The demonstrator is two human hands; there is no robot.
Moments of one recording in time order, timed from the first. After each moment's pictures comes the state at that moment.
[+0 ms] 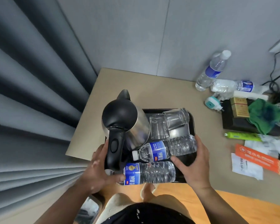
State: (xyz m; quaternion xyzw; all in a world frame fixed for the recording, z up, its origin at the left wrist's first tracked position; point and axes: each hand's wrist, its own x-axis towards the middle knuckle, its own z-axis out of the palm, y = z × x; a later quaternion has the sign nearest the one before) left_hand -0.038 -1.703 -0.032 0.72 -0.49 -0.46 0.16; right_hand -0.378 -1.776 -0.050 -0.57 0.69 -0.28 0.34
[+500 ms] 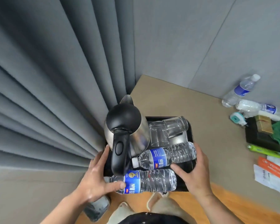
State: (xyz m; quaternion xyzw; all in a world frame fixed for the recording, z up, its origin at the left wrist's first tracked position) left_hand 0.050 -1.545 -0.011 0.74 -0.51 -0.36 0.25; right_hand -0.278 -1.684 -0.019 -0.66 0.61 -0.28 0.35
